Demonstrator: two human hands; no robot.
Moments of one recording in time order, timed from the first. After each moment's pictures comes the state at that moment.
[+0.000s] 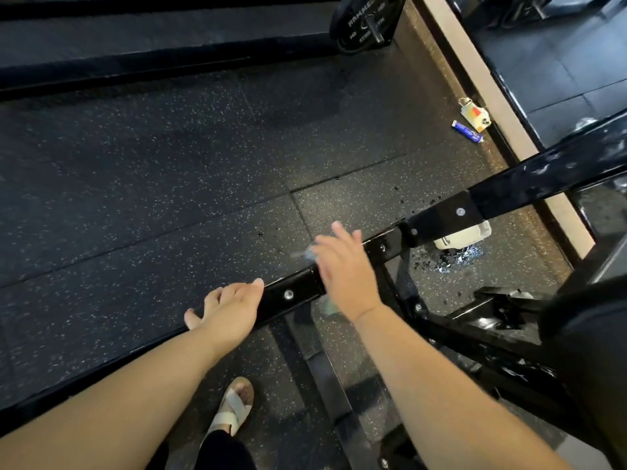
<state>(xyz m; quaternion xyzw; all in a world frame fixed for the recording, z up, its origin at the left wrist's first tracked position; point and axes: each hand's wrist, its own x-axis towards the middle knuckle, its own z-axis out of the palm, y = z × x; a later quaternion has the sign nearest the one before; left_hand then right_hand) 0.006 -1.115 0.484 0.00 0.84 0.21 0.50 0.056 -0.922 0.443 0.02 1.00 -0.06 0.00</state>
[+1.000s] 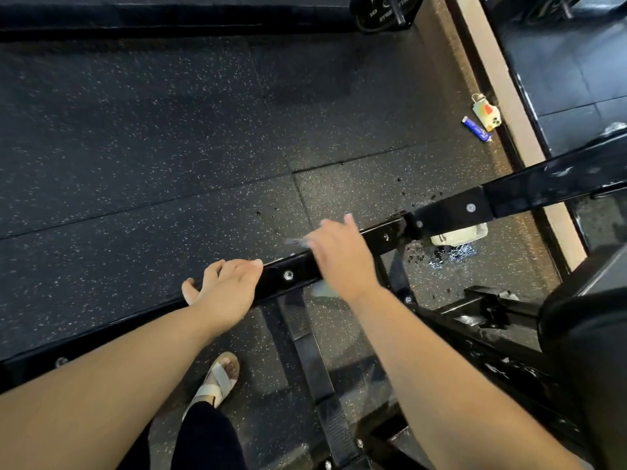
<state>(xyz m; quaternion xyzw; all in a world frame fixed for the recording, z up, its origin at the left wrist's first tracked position) 0.013 -1.122 0.481 0.03 0.85 0.23 0.48 0.042 -0.926 0.459 -0.06 0.98 0.00 0.17</state>
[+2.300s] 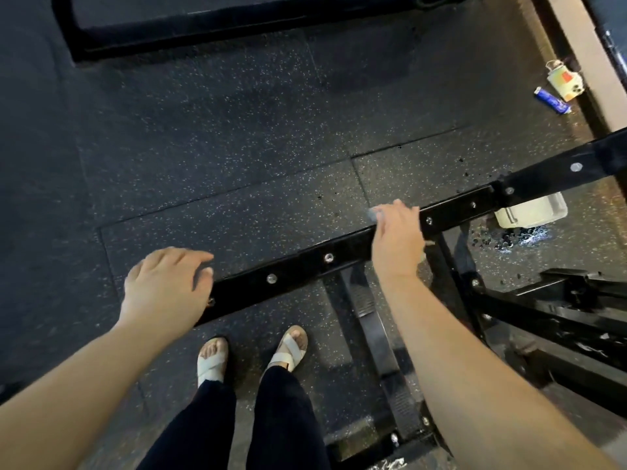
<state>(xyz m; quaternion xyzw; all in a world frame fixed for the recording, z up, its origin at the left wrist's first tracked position) 0.012 -1.316 0.514 0.07 0.95 0.09 0.28 0.057 -1.019 0.442 0.25 0.96 -0.12 -0.03</state>
